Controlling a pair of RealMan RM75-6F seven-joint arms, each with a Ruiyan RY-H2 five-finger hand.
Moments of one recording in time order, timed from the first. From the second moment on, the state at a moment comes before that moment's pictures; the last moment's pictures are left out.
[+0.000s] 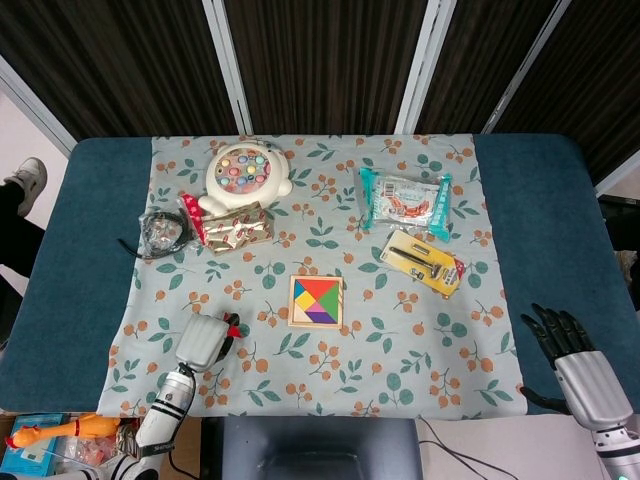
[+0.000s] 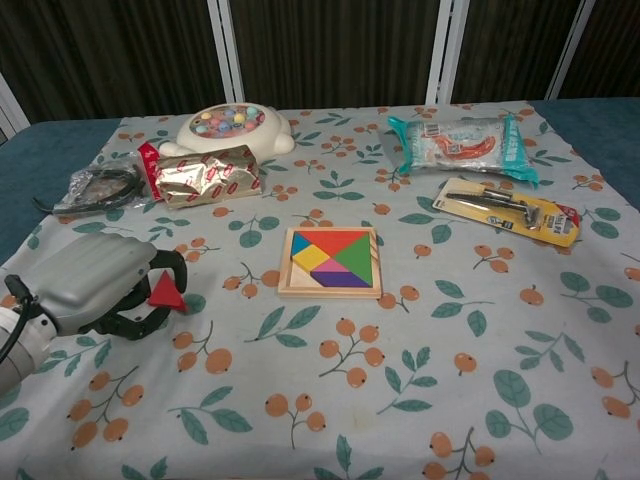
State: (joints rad) left arm -0.46 -1.77 -0.05 -1.31 1.37 1.19 0.53; right arm 0.04 -1.05 -0.07 -1.60 -1.72 1.53 0.04
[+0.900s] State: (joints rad) left arm -0.63 -1.90 -0.23 -1.45 1.14 1.13 0.85; right arm 0.04 -1.03 -0.08 -1.59 -1.74 1.54 0.07
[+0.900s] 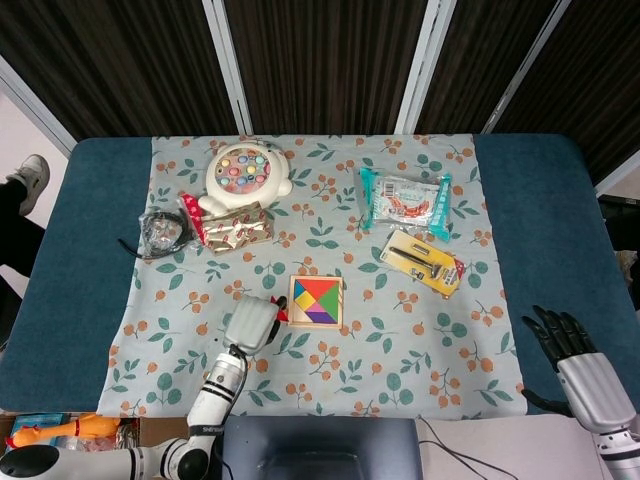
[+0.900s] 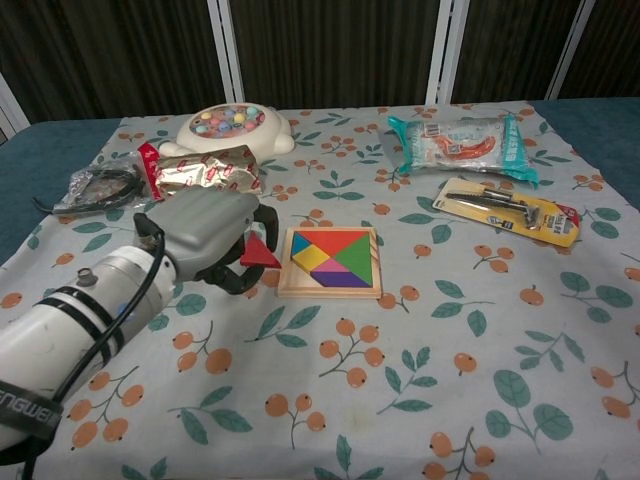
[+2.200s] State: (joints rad) left arm -0.77 -2.07 -0.29 -1.32 0.96 1.11 0.84; right arm 0.02 -1.01 -0.09 -1.56 -1.78 1.59 0.15
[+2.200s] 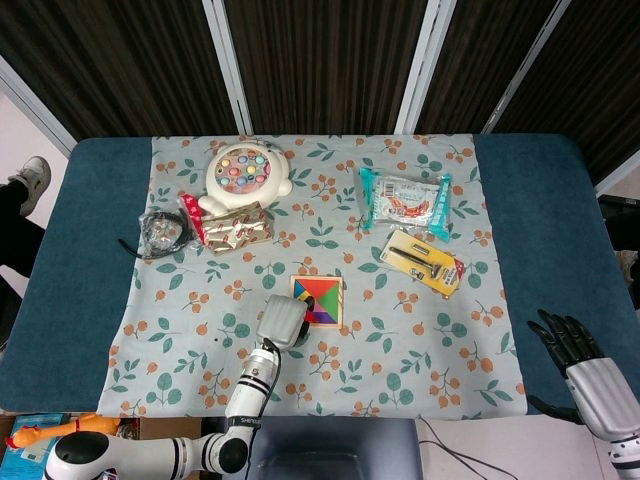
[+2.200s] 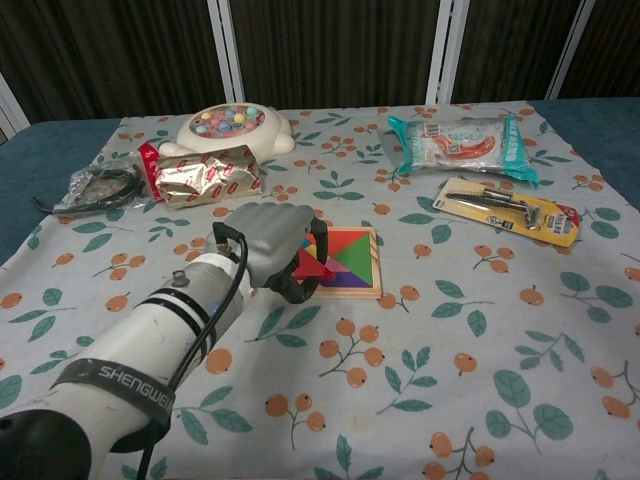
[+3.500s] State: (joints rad) left arm -0.81 -2.09 -0.29 -1.28 0.90 1.11 0.81; right arm 0.01 -1.01 -0.10 -1.54 -1.80 1.62 0.18
